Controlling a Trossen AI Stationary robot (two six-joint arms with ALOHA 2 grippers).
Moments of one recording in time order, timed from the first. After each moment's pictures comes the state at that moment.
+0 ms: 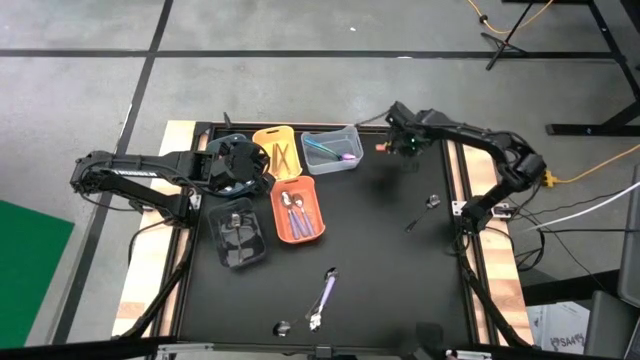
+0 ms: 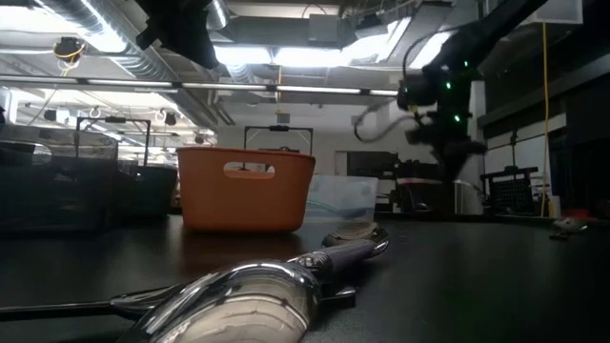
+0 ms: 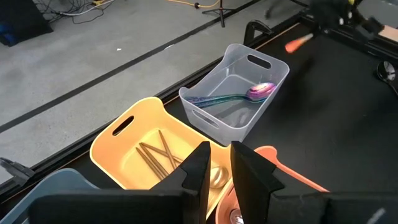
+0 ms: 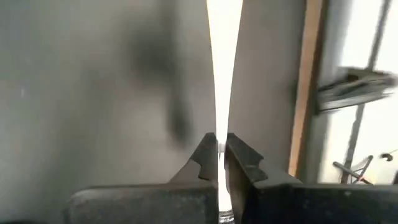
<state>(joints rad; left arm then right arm) 0.02 1.09 1.04 -0.72 -0.71 -0.57 -0.77 1.58 1.07 -0.84 0.19 -0.74</state>
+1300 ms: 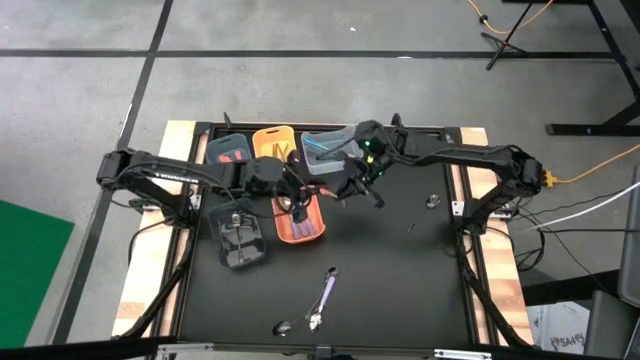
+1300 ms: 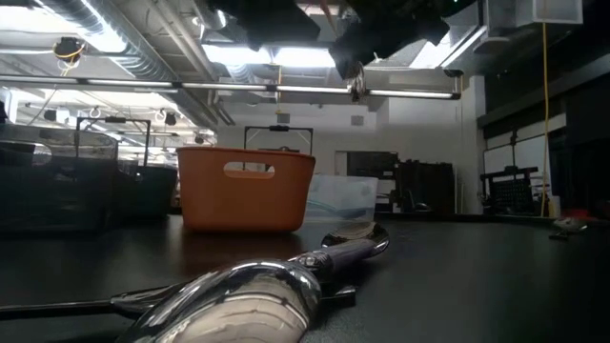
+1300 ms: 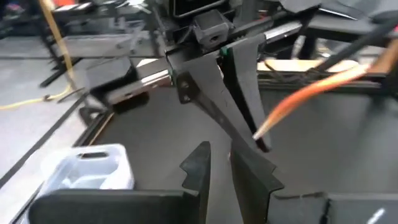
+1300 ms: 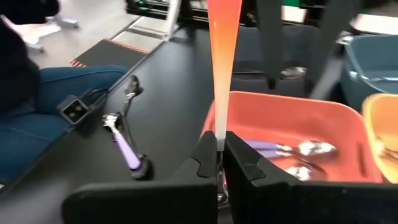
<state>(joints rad) 0.02 1.39 1.04 0.00 -0.20 0.00 -0.30 1.56 1.26 -0.40 -0.81 -0.42</state>
